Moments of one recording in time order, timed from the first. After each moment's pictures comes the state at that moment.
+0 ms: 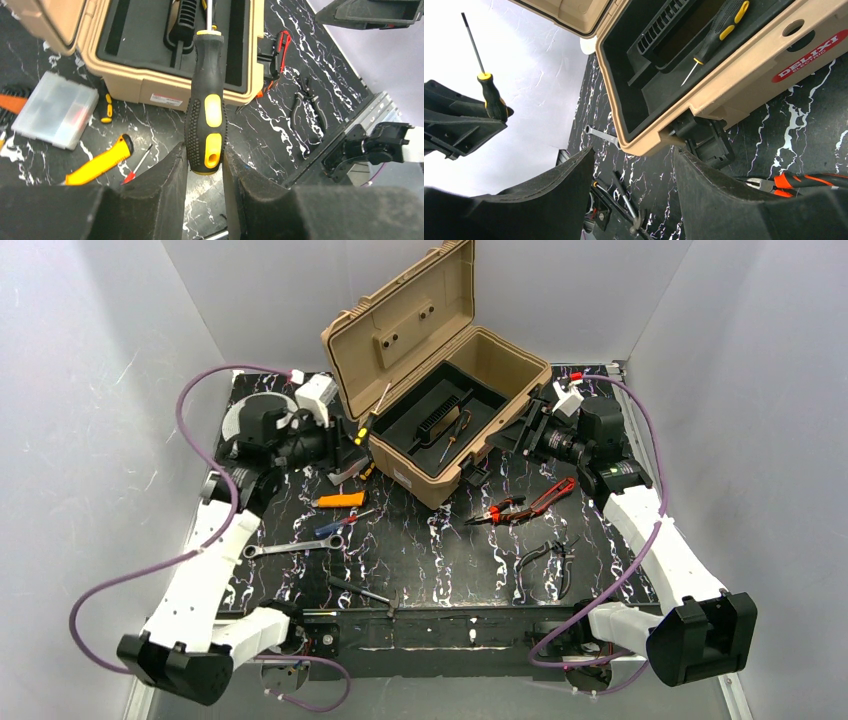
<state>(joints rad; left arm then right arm) -0.25 1.03 1.24 -0.69 0.49 -0.13 0.25 1.14 0.99 -0.20 -0.58 0.72</state>
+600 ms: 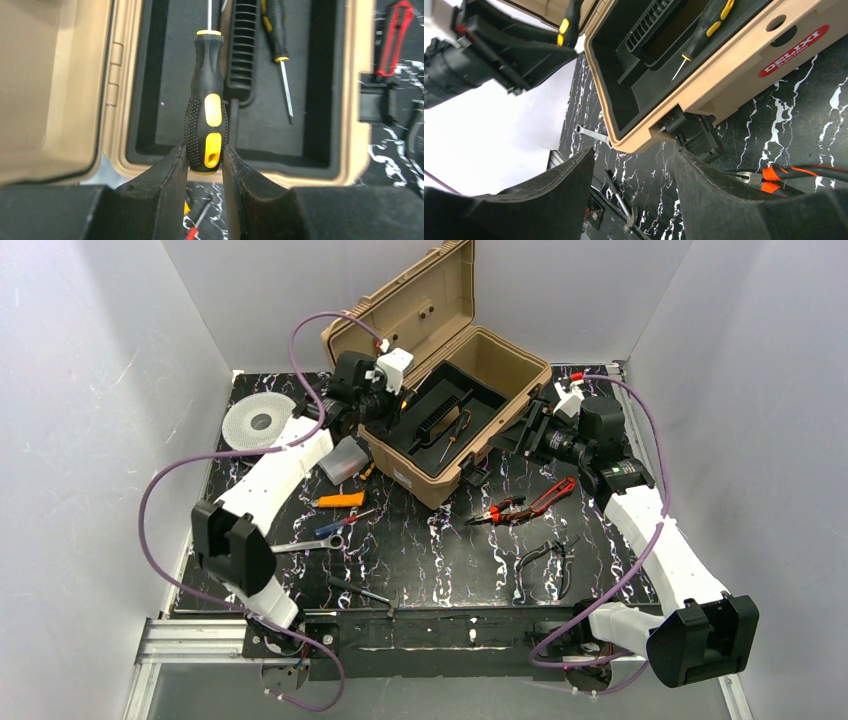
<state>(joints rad) -0.47 1.61 1.57 -0.62 0.13 0.12 0.25 1.13 1.00 -0.25 -0.55 0.69</state>
